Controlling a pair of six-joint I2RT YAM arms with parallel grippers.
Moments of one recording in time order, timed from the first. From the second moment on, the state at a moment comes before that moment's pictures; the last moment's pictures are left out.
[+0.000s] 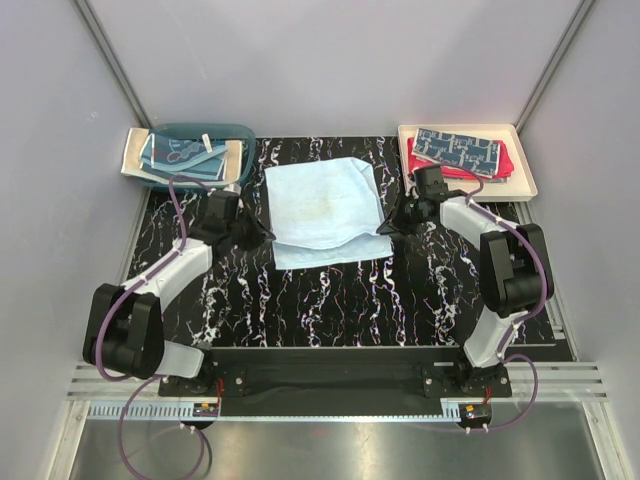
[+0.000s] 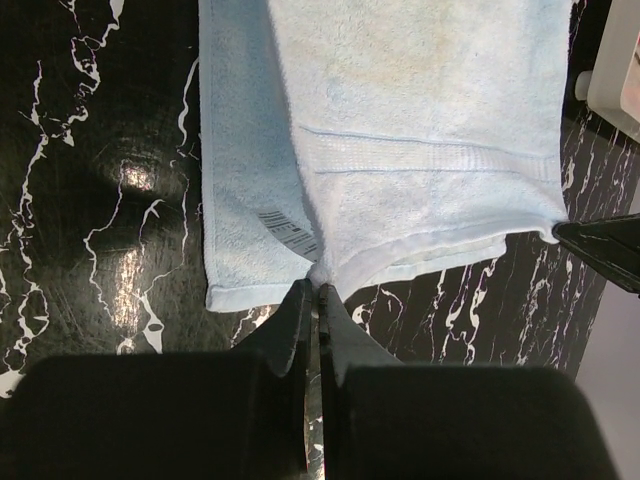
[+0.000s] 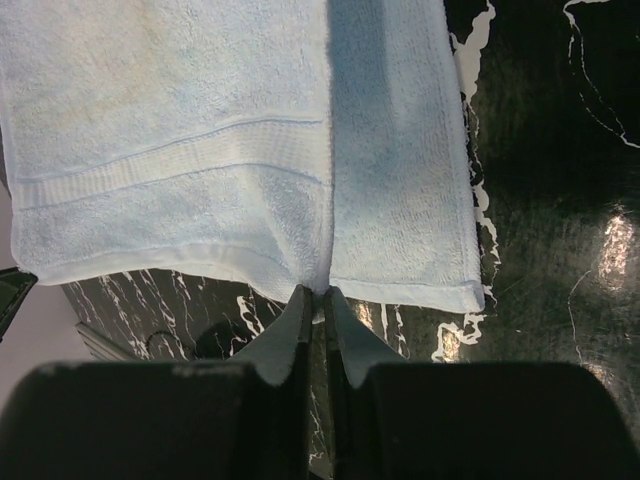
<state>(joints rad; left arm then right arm) -0.25 1.38 0.83 -0.21 0.21 -0.76 0.22 1.79 1.19 -0.38 -0.42 0.62</state>
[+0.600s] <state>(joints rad) -0.26 1.29 0.80 -0.23 0.21 -0.77 0.22 1.70 1.17 -0.39 -0.36 0.61</state>
